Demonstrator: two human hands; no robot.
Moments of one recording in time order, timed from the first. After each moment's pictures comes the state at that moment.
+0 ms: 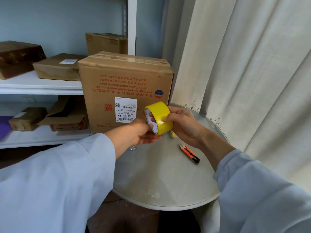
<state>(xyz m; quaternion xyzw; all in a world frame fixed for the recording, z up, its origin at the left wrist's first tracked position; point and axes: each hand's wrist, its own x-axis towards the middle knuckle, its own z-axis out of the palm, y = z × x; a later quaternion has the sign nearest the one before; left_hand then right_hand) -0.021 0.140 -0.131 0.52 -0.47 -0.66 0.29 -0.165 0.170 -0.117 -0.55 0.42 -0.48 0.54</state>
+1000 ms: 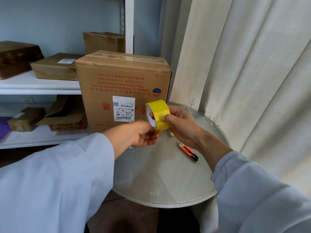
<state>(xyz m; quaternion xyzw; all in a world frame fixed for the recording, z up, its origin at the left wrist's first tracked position) -0.027 0.143 -0.130 0.51 -0.46 -0.69 0.23 -0.163 0.178 -0.122 -0.55 0.42 -0.52 0.51</state>
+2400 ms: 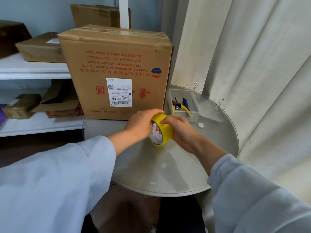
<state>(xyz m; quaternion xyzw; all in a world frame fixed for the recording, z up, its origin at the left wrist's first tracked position) -0.027 0.127 -0.186 0.44 -0.84 -0.20 0.23 -0.167 0.173 -0.187 -0.41 0.56 -0.49 0.52</state>
